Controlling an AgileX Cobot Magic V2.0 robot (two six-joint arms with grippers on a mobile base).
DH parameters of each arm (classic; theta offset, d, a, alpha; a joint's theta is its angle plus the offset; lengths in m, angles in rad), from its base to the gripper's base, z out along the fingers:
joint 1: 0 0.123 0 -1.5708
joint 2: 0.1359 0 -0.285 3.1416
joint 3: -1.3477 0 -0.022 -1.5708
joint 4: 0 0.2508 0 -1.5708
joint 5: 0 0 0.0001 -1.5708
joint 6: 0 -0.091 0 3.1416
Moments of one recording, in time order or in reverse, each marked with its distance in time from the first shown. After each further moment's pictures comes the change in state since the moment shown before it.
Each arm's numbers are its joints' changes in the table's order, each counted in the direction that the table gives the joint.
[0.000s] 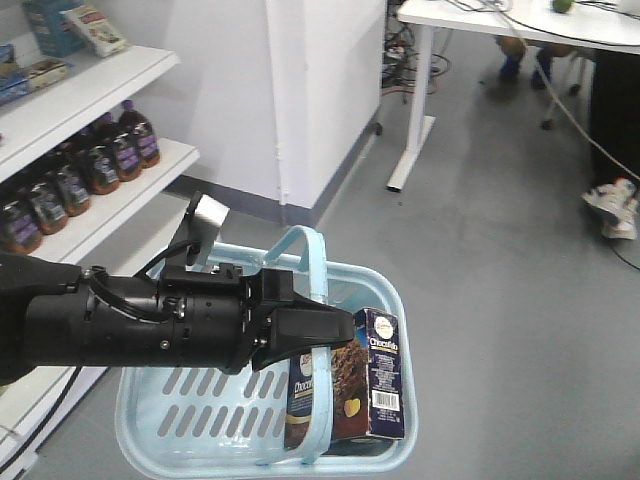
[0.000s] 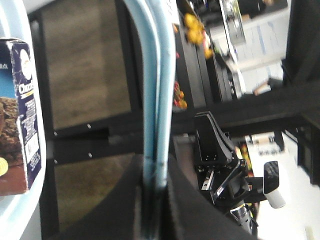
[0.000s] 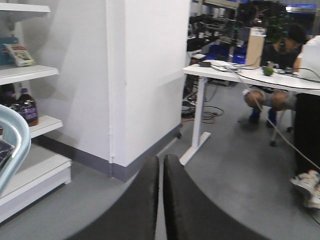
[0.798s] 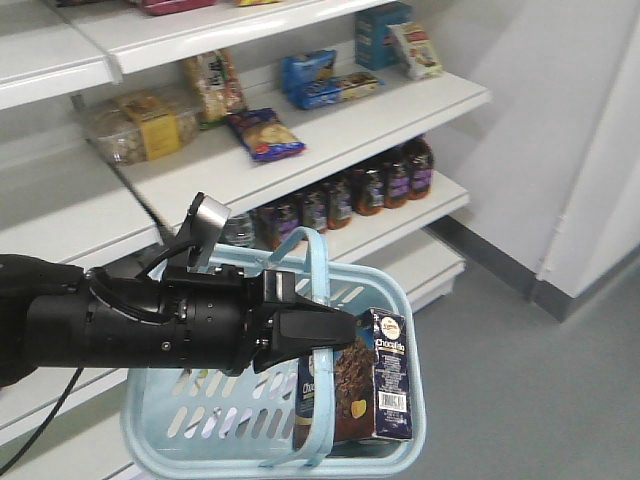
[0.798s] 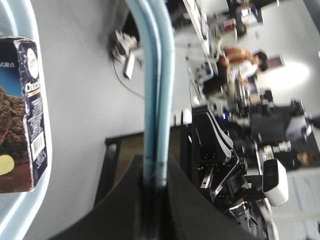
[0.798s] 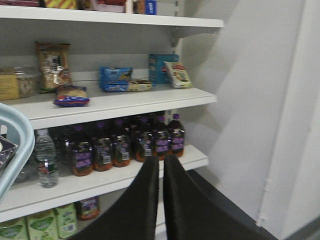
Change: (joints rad) left arm 0.000 0.000 0.000 0.000 0.000 0.000; right arm 0.000 0.000 0.000 0.000 0.000 0.000
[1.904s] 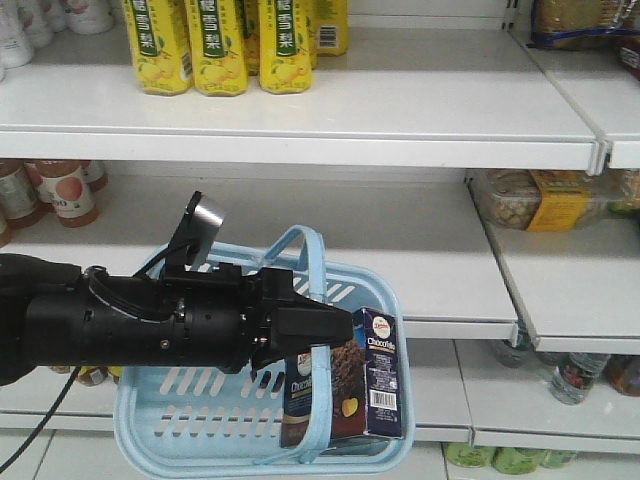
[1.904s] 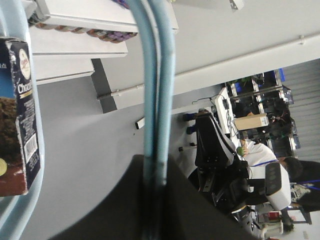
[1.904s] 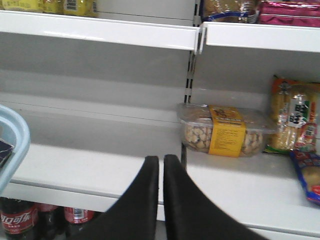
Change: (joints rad) left arm 0.000 0.000 0.000 0.000 -0.007 0.000; right arm 0.000 0.000 0.000 0.000 0.000 0.000
